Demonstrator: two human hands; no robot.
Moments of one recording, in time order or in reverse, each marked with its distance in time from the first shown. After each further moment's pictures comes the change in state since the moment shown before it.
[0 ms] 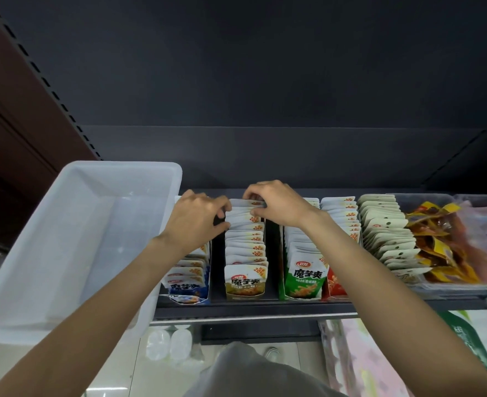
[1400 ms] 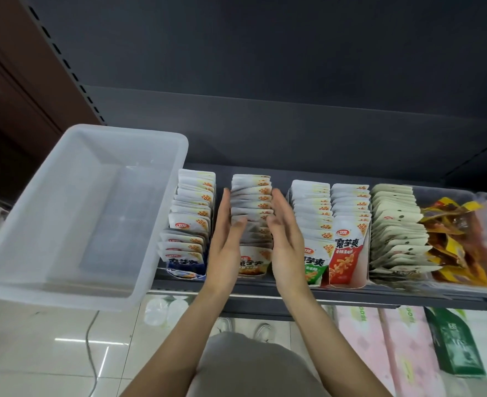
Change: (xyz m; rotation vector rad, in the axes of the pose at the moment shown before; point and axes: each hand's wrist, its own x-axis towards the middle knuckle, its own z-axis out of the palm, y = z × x) left_hand -0.050 0.111 0.020 -1.437 0.283 -0.792; right_hand -0.086 -0.060 0.074 1.247 0.511 0.356
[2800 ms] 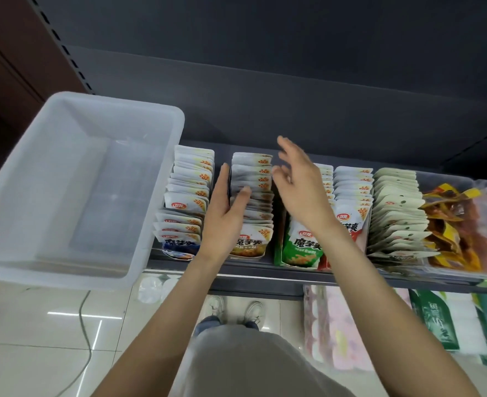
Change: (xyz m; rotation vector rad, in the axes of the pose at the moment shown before) left_hand 0.021 0.007 -0.004 0.193 -0.006 -0.046; right_hand 0.059 -0.042 -0.019 -0.789 -0.151 -0.159
